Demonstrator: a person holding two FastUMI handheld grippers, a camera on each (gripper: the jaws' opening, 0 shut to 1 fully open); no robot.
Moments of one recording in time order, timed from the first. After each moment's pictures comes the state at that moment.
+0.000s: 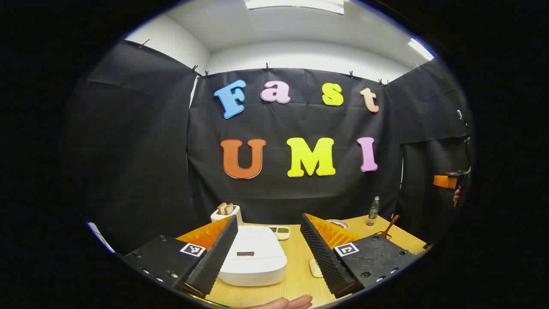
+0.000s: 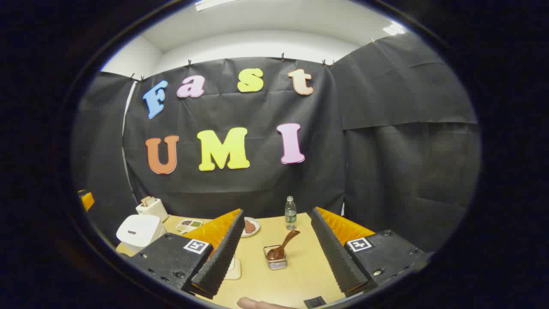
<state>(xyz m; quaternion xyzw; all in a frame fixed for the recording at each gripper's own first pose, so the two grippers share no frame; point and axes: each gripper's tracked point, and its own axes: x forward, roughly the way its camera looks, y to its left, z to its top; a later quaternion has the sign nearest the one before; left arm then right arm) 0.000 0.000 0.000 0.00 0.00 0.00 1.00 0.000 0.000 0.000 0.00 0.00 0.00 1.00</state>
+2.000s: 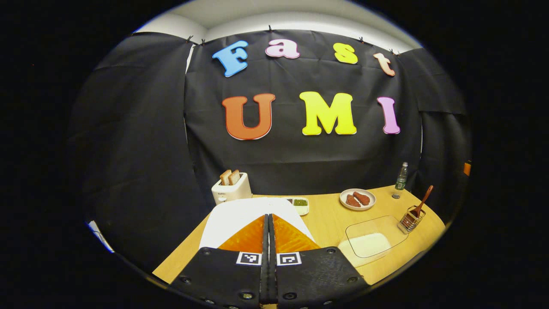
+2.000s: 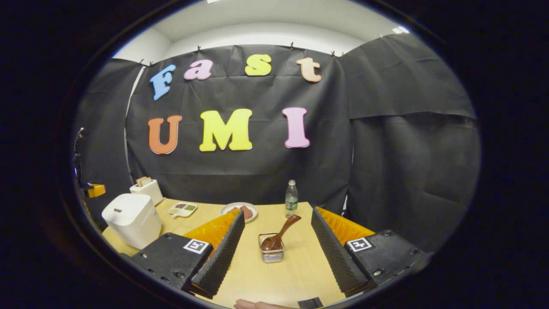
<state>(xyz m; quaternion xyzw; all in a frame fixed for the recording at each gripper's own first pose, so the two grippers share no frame) 0.113 0.040 -0.137 0.01 0.14 0.03 0.99 0.044 -0.014 -0.084 -0.03 0.04 0.00 1.00</state>
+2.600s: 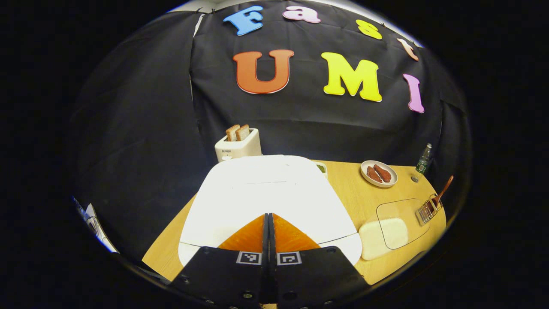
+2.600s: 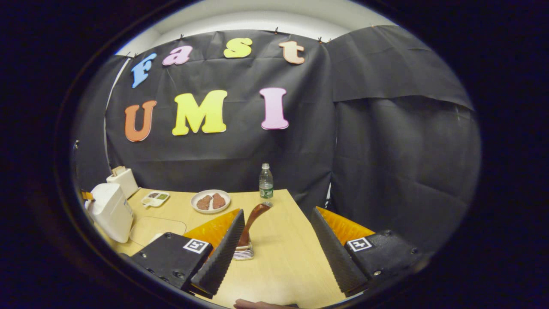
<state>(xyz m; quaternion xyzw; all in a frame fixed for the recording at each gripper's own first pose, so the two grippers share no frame) 0.133 0.068 -0.213 -0.03 0.26 0.06 0.96 0.097 -0.085 -0.128 -0.02 0.08 -0.05 1.00</state>
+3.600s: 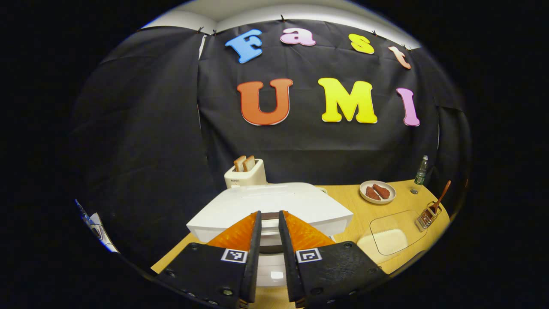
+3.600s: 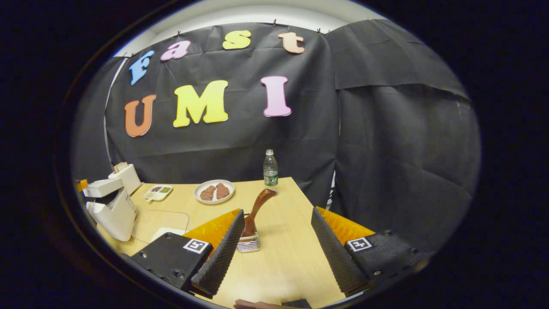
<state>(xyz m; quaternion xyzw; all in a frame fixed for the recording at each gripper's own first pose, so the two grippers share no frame) 0.113 0.069 -0.139 0.01 0.15 0.09 0.98 0.104 -0.070 -0.160 -0.01 0.11 -0.04 0.99</state>
